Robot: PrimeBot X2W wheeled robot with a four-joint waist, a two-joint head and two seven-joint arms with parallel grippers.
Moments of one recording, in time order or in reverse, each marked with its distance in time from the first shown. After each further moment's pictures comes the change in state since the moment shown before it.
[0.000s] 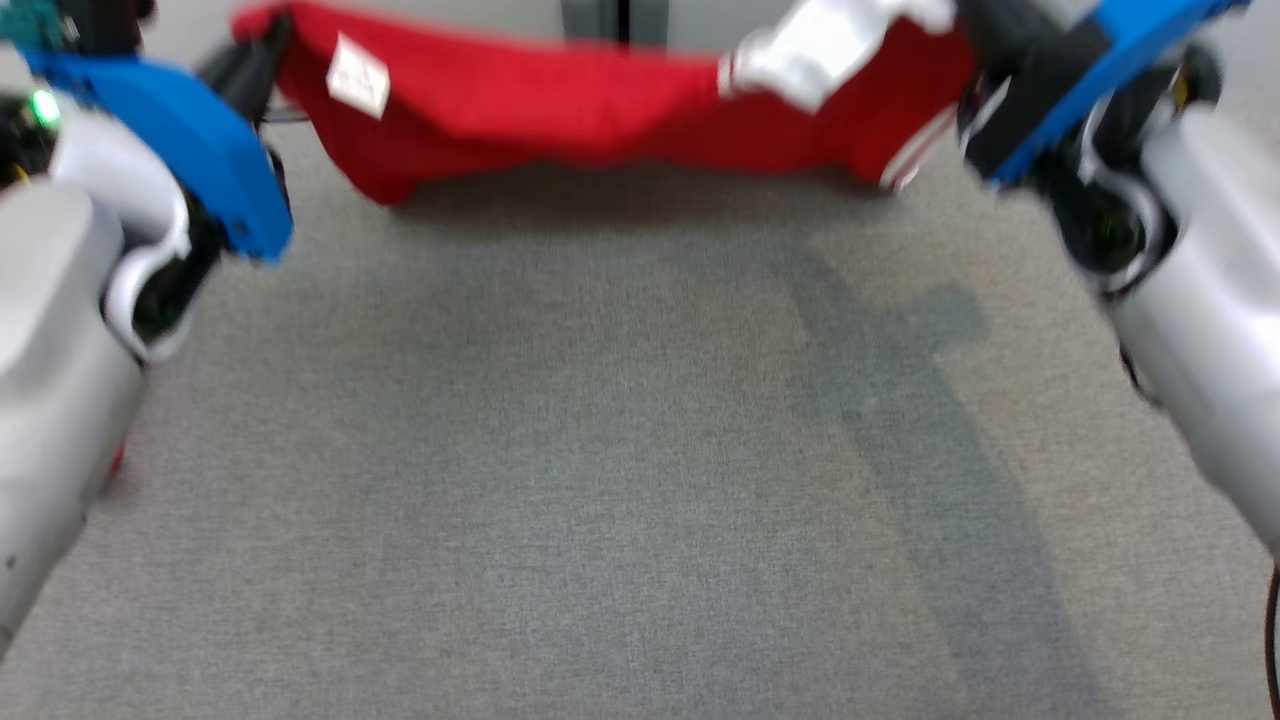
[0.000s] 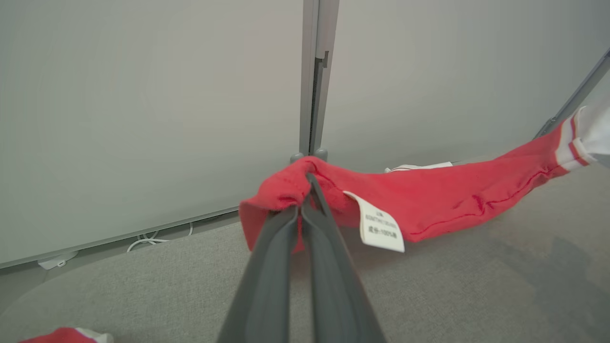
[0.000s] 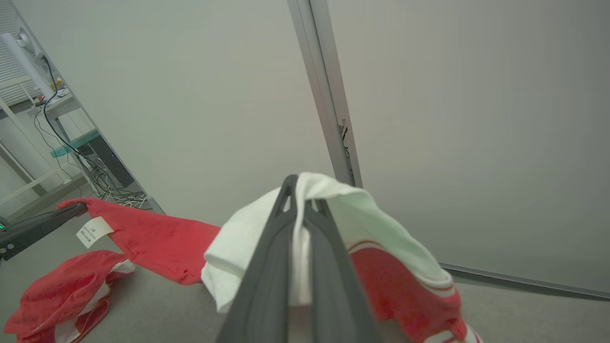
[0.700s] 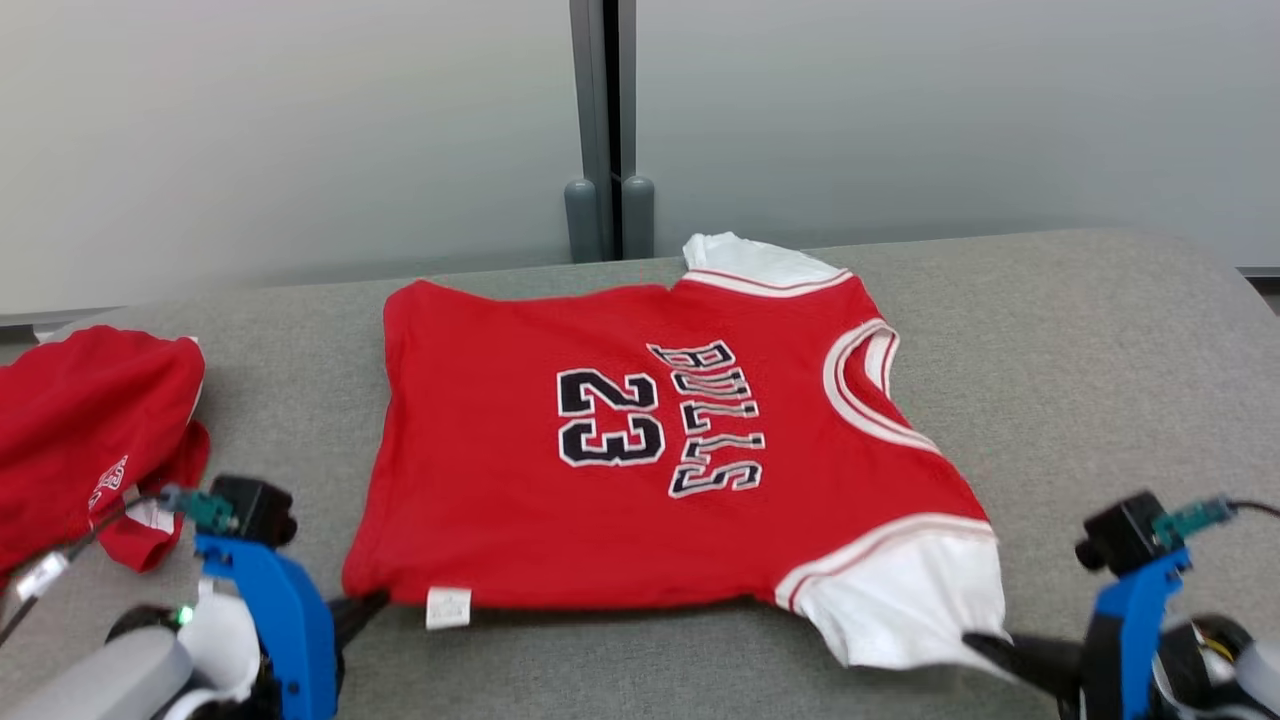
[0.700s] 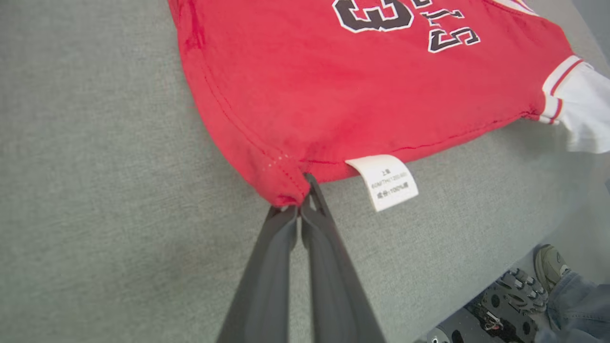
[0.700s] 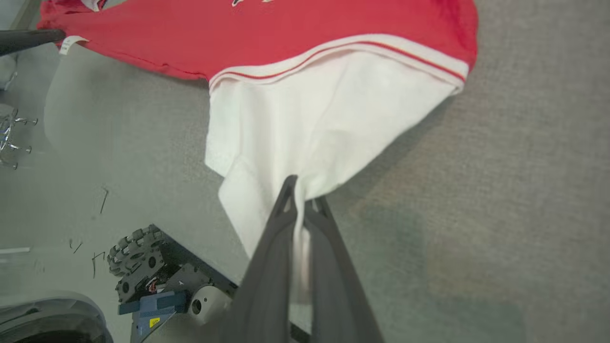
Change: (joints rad) left arm 0.580 0.242 -0.198 -0.410 -0.310 0.051 0.252; right arm 0.793 -0.453 0.164 -0.560 0.172 0.000 0.383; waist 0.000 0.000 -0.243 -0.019
